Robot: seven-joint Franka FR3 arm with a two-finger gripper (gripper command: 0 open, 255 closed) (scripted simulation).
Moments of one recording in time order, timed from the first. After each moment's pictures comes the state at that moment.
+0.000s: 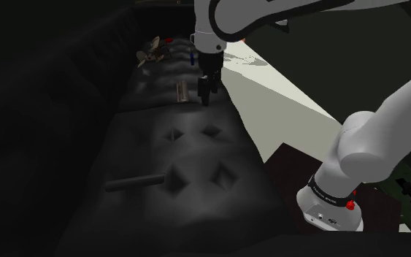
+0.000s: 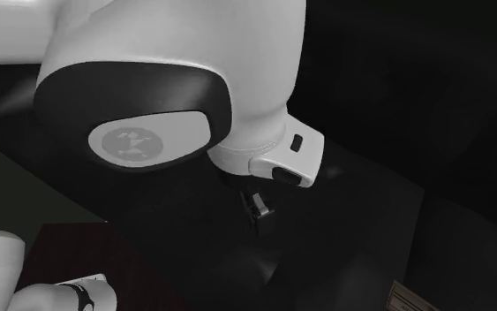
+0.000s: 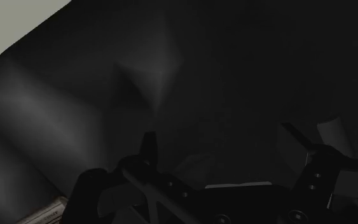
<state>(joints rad) 0.15 -0.30 0.19 -2.15 0.04 1.85 -0.07</state>
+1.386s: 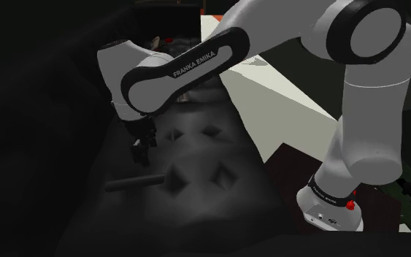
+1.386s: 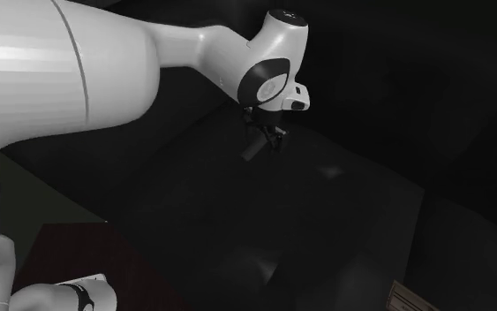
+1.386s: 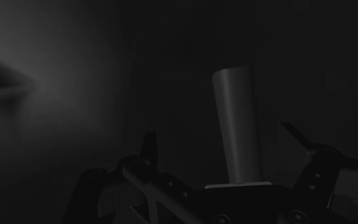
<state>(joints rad) 0.36 0.35 0.36 -1.72 -0.08 1.97 -0.01</state>
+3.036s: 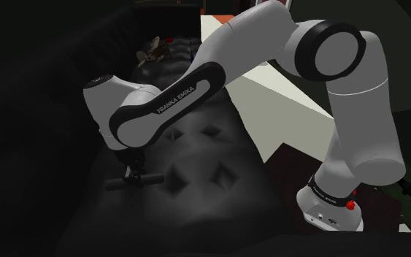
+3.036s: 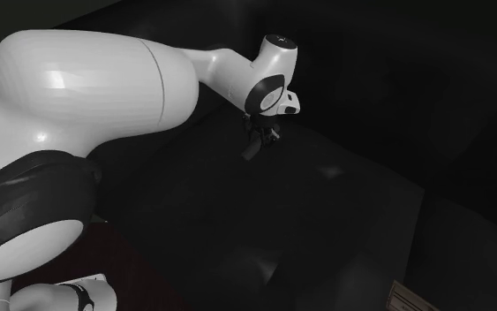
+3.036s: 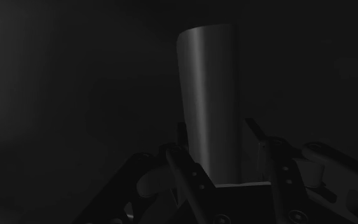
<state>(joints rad) 0.43 0.54 0.37 -1.62 -0.13 2.03 0.00</state>
